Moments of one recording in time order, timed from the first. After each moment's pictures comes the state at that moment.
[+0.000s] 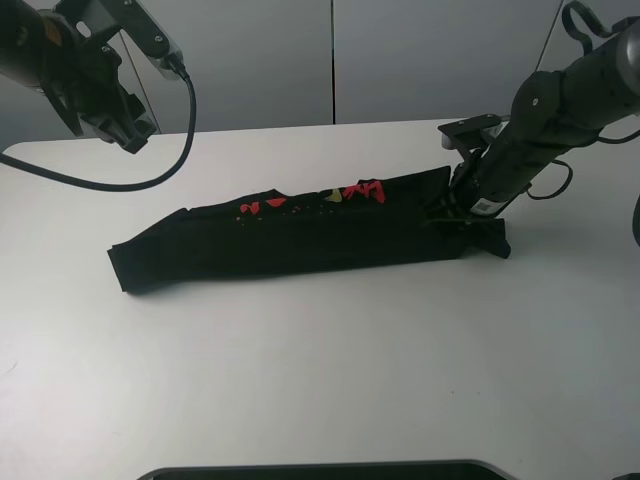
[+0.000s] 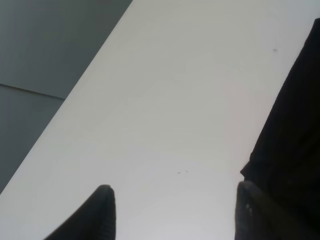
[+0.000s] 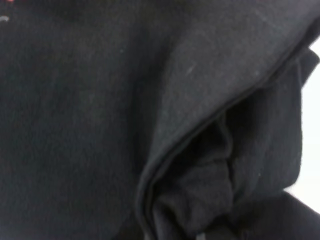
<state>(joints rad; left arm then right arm) -0.45 1.61 -1.08 0.25 0.45 0.42 0.26 2.03 -0.98 0.23 0.39 -0.34</state>
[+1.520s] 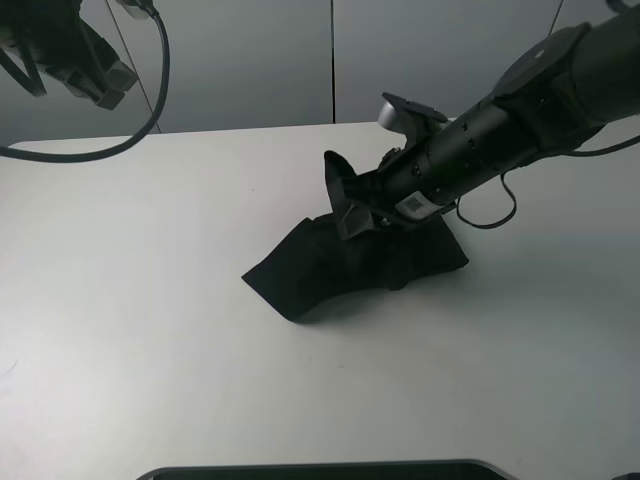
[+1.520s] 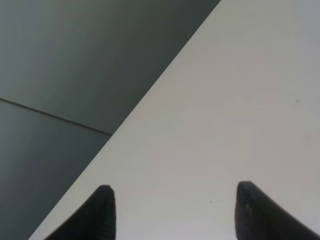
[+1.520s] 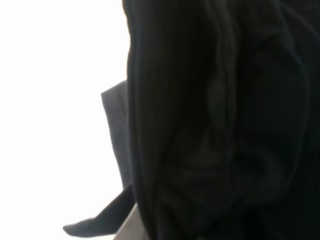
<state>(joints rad) -0.45 1.47 -1.08 0.24 0.42 0.41 0.52 1.81 -0.87 1.13 0.51 -0.78</state>
